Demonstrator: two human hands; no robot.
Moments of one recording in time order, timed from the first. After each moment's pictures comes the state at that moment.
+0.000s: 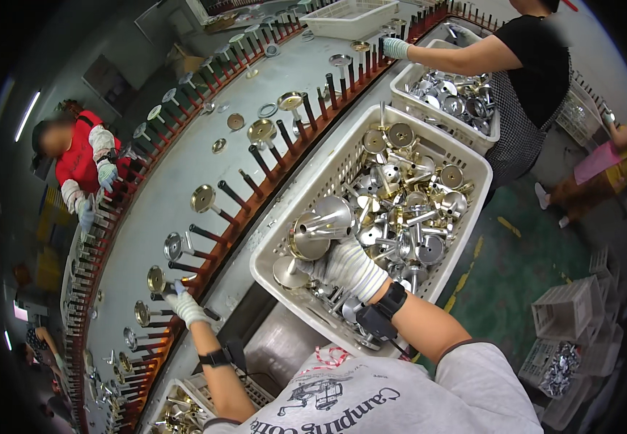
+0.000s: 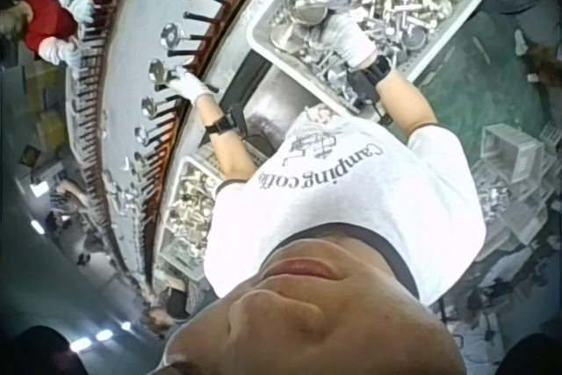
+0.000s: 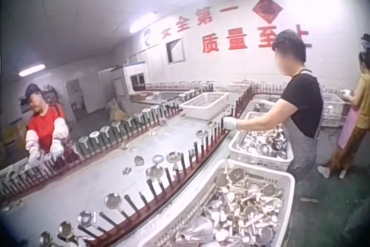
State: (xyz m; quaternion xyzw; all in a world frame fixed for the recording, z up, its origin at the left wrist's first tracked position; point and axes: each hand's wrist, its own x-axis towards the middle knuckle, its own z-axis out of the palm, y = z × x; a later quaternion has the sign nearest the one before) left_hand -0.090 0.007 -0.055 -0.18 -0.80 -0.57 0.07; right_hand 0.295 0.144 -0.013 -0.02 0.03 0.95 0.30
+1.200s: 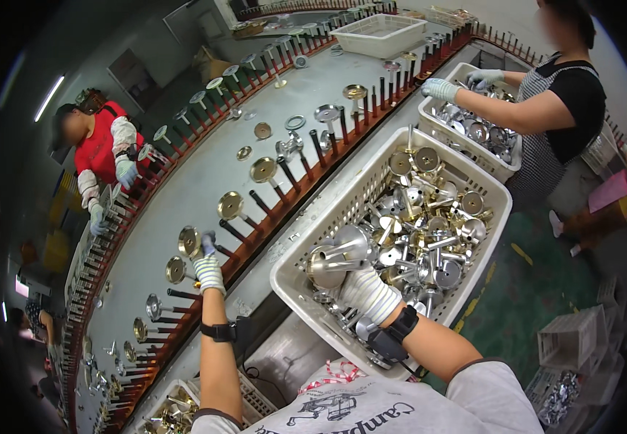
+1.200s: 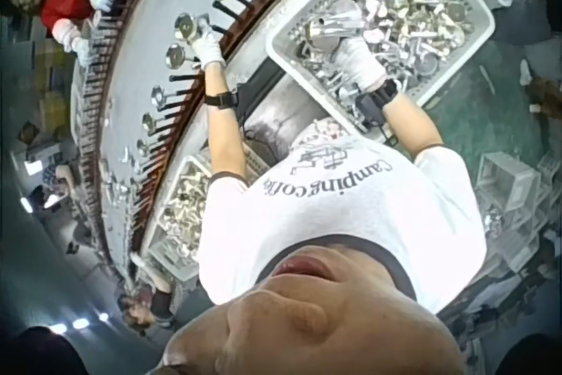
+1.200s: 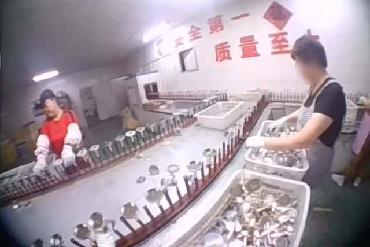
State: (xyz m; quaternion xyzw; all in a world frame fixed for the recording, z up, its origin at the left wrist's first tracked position) left_hand -0.086 0.109 -0.050 -0.36 -0.73 -0.57 -0.08; right_hand 0.288 0.134 -0.012 -0.11 0.02 0.94 0.32
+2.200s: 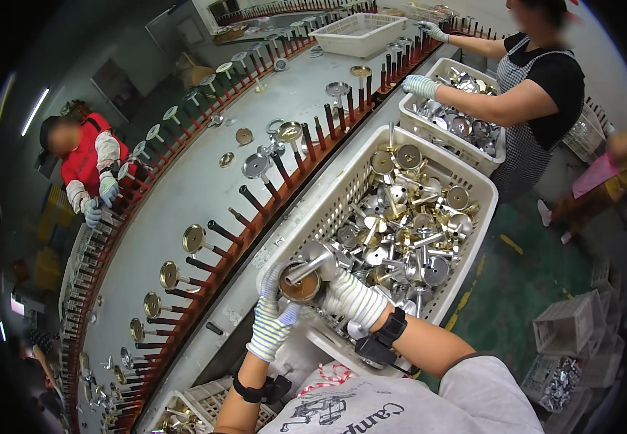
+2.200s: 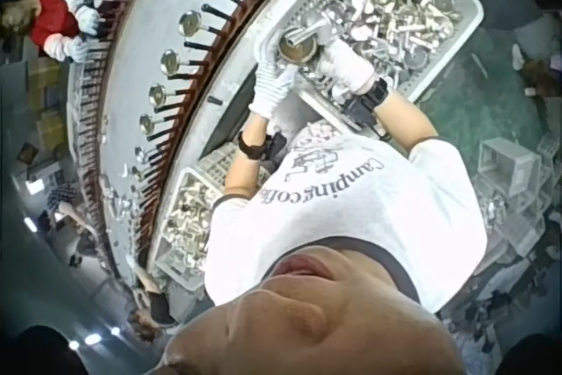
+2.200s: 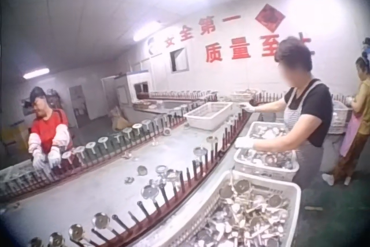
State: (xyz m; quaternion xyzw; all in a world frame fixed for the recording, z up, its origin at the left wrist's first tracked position) left_hand 0.127 0.044 0.020 -0.62 -0.58 -0.46 -0.27; right_hand 0.277 0.132 -0.007 -0.14 -0.02 0.96 0.25
